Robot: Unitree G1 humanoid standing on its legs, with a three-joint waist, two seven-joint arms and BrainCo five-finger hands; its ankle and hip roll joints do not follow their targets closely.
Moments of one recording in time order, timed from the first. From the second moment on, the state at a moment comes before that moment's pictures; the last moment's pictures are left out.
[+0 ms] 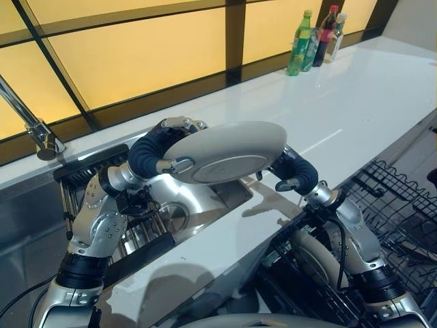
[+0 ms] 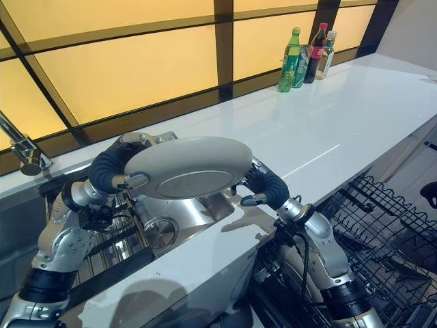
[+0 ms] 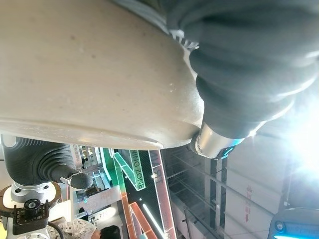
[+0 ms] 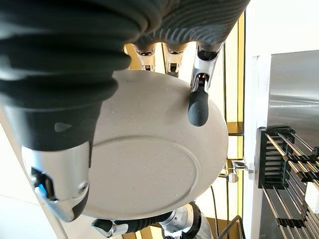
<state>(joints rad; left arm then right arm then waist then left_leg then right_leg) -0.26 0.55 -0.04 -0.26 -0.94 -0.10 -0.87 -0.15 -0.44 0.17 -0.15 0.70 -0.11 0.59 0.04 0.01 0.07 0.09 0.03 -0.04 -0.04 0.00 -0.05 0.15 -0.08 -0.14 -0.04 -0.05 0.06</state>
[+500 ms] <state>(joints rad) -0.21 0.57 0.00 -0.29 -0.94 -0.08 -0.86 -0.07 -0.57 0.06 -0.14 0.03 -0.15 0.10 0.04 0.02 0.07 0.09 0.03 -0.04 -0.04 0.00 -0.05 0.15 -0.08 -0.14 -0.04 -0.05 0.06</state>
